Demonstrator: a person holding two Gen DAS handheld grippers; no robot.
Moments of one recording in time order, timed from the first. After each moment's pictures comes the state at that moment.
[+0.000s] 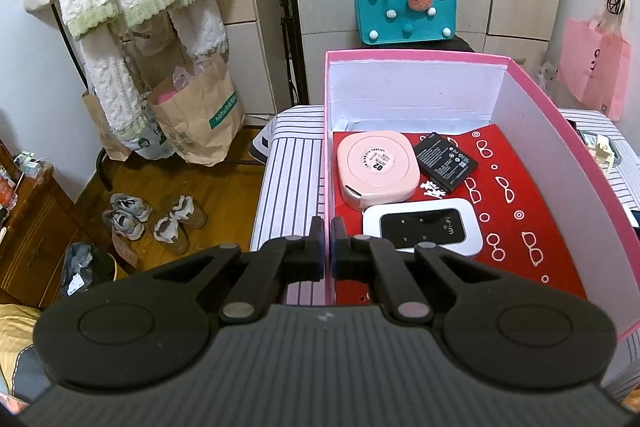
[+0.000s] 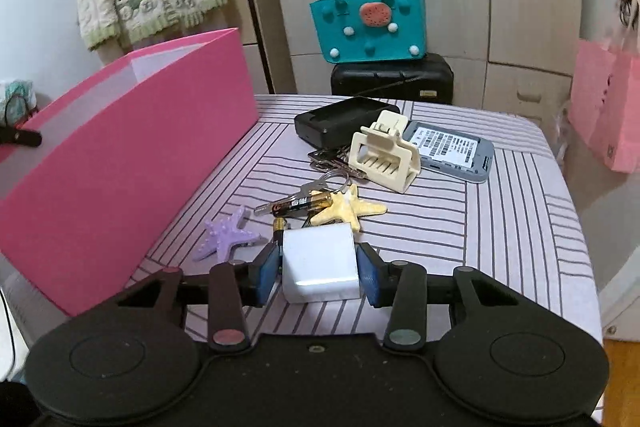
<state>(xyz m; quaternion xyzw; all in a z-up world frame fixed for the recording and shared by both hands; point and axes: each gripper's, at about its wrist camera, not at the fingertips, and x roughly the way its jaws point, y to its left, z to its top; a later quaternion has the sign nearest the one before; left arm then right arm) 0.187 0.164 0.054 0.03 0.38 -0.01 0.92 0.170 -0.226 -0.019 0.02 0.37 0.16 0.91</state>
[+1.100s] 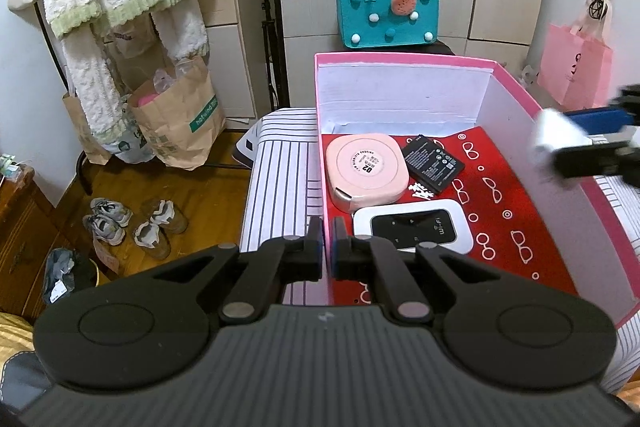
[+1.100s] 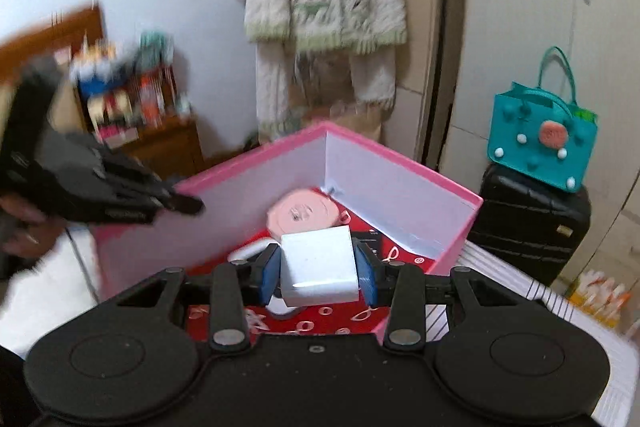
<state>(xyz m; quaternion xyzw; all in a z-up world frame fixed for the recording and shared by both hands) 0.188 0.171 0.052 0.02 0.37 -0.04 0.93 0.212 -0.072 0.083 -0.13 0.31 0.36 0.87</state>
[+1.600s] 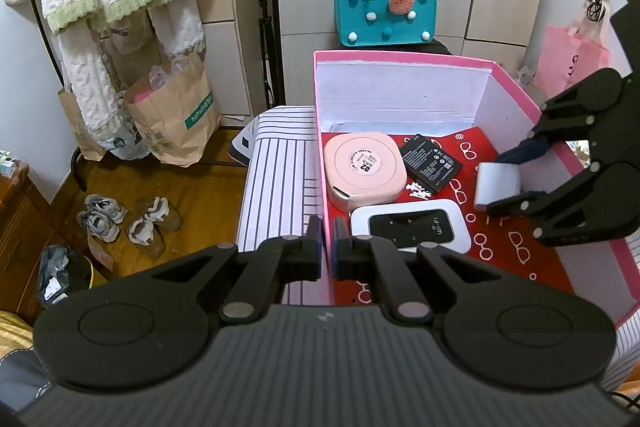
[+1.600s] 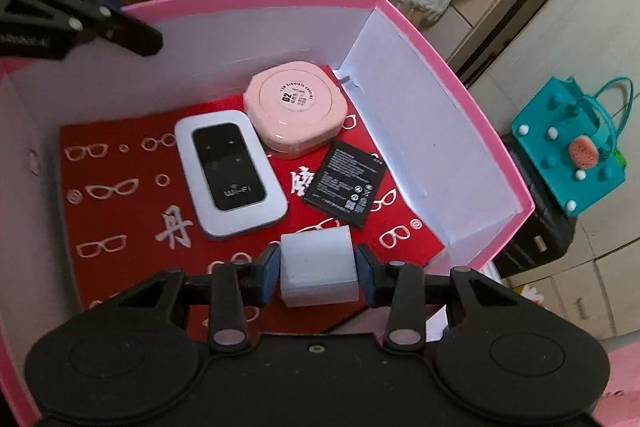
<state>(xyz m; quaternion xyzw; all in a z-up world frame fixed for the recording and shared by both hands) 0.190 0.174 0.049 0.02 0.38 -0.05 0.93 0.253 -0.011 0.035 -0.37 0.40 0.35 0.76</state>
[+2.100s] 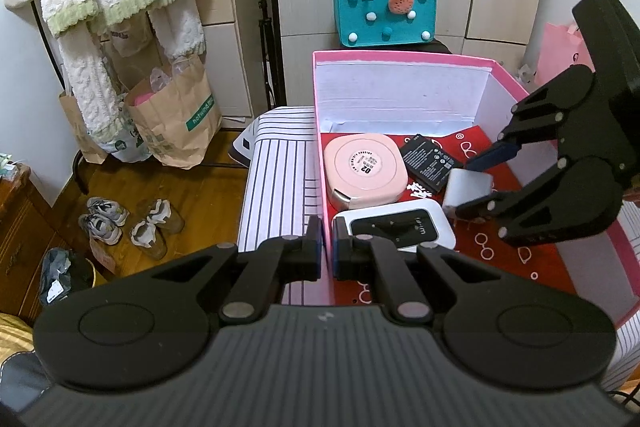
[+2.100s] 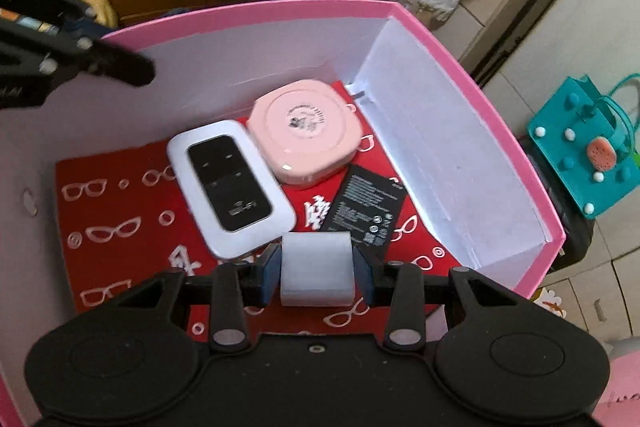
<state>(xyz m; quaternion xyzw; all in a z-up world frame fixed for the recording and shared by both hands) 0.189 0.171 0.049 0.02 0.37 -0.05 0.93 0.271 0.007 0.030 -0.33 0.41 0.36 0.77</state>
